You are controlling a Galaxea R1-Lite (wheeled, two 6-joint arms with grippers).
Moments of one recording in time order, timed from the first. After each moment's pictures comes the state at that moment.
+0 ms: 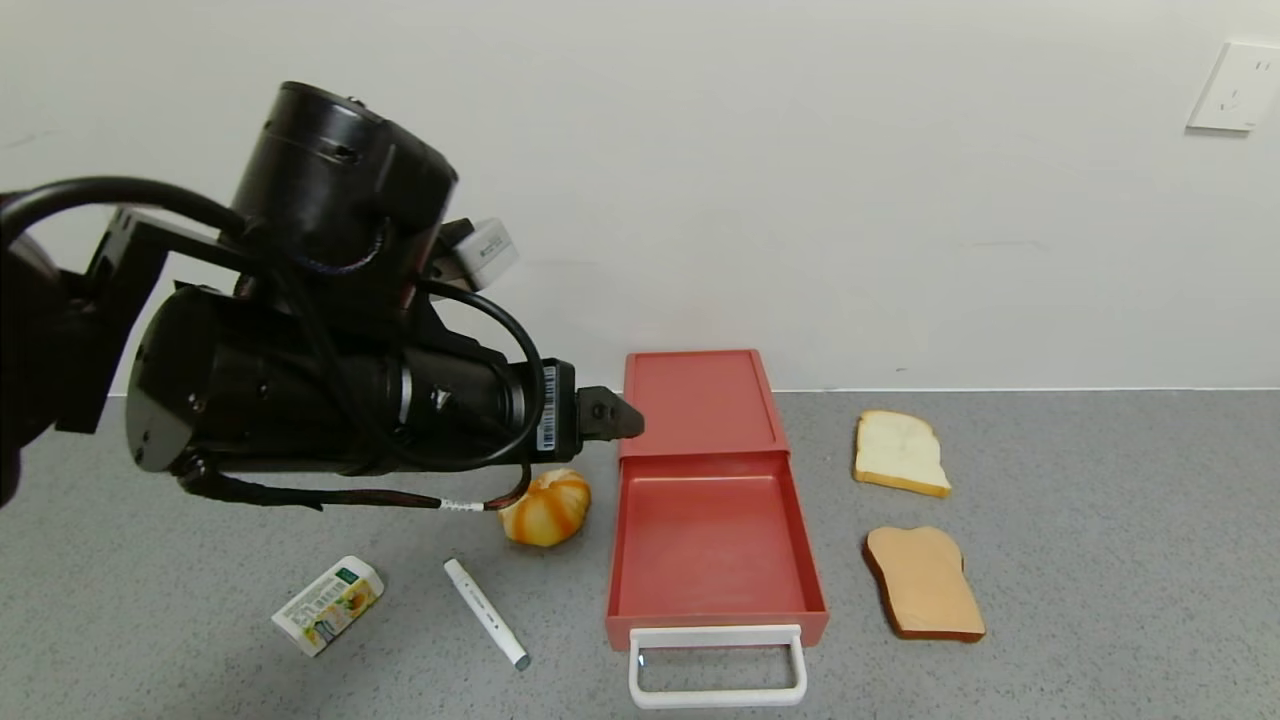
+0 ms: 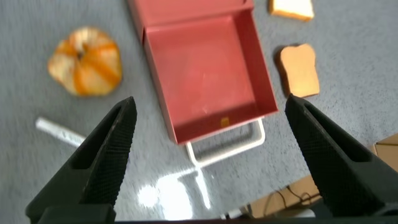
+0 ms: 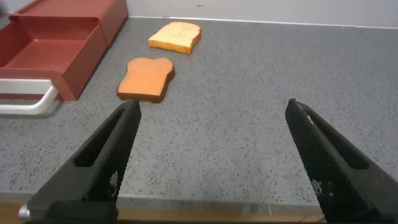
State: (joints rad) left arm -0.65 1.61 -1.37 0.40 0.12 -0.46; right arm 0.00 0.00 -0.01 0.02 0.02 0.00
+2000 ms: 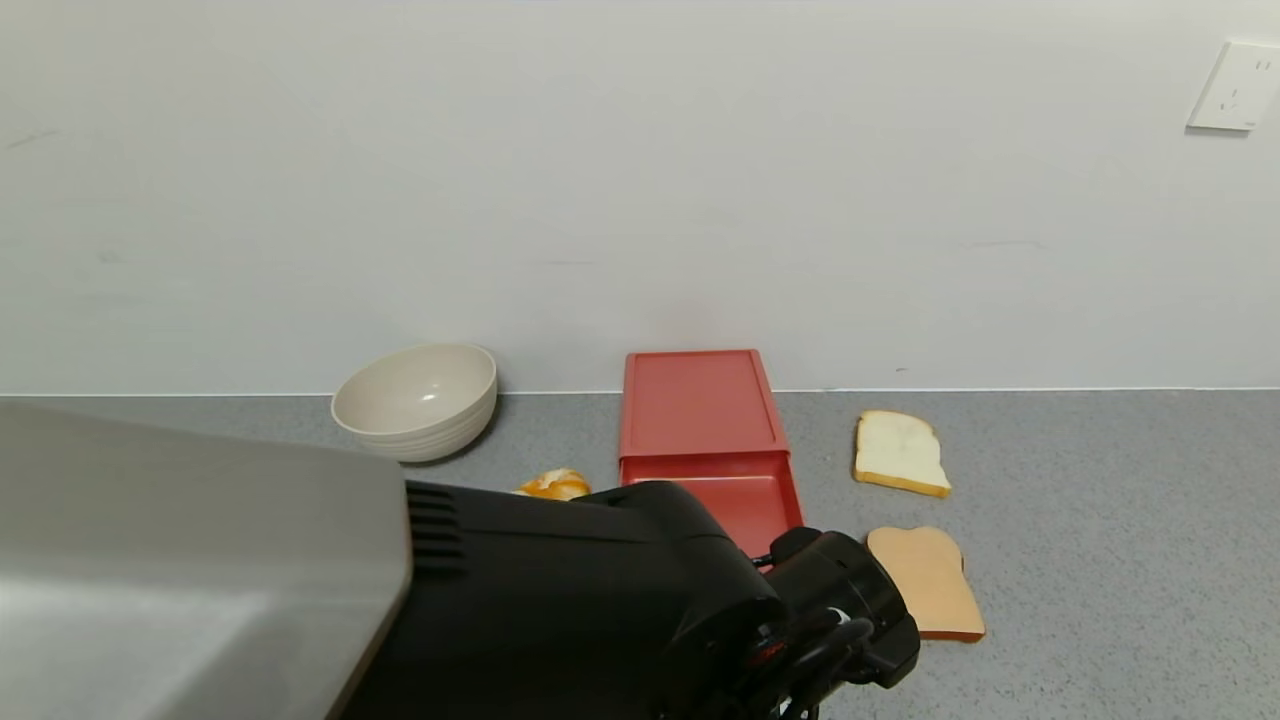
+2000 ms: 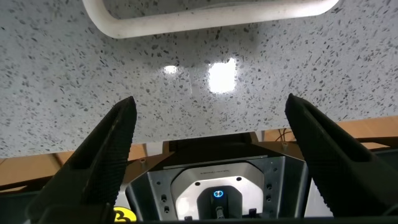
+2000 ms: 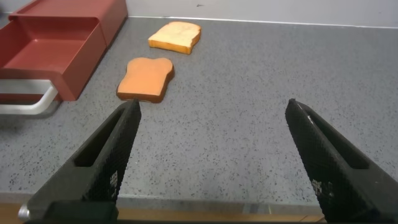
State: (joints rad) left arm -1.06 2.11 -1.51 0.76 0.19 -0.97; right arm 0.00 0.00 -0.01 0.02 0.02 0.00
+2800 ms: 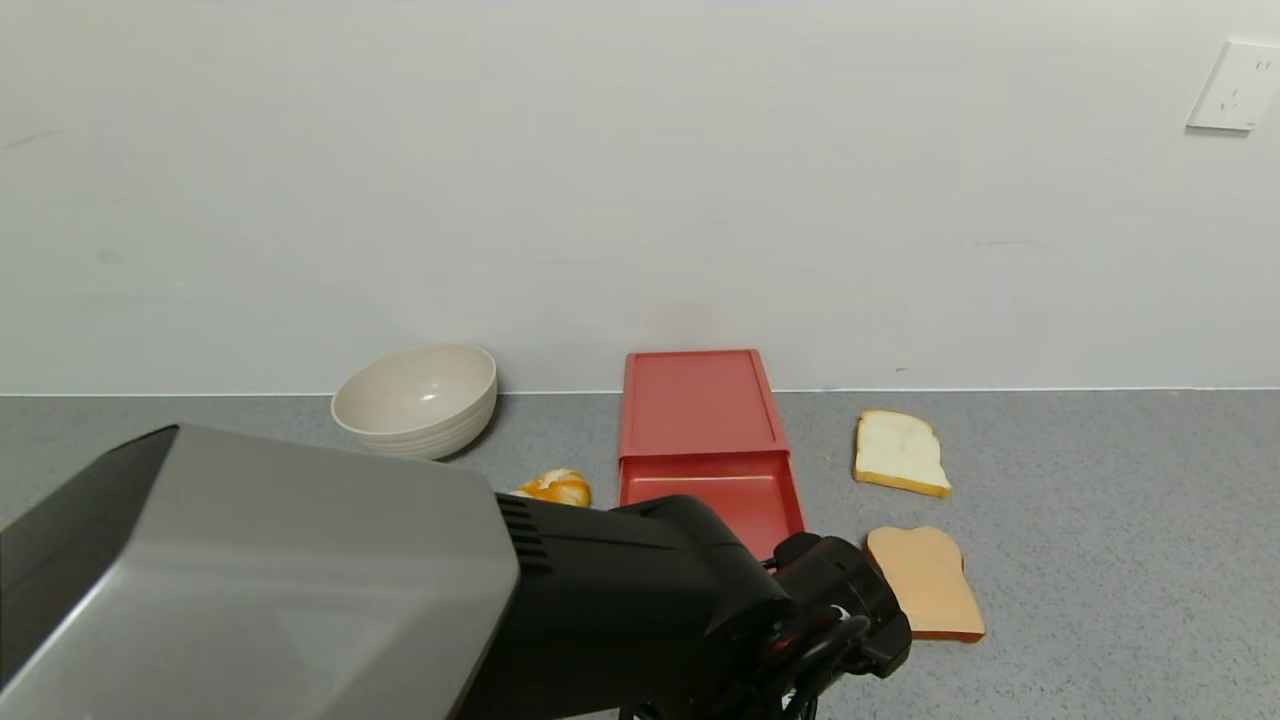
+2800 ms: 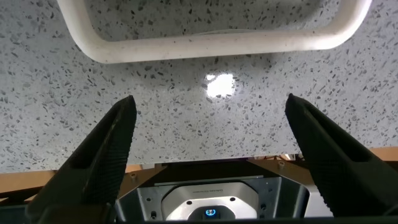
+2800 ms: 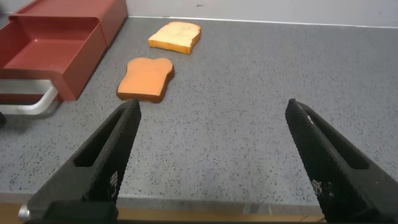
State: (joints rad) left arm -1.04 2.17 -1.52 0.71 0.20 -1.00; right arm 0.00 0.00 -0.01 0.02 0.02 0.00
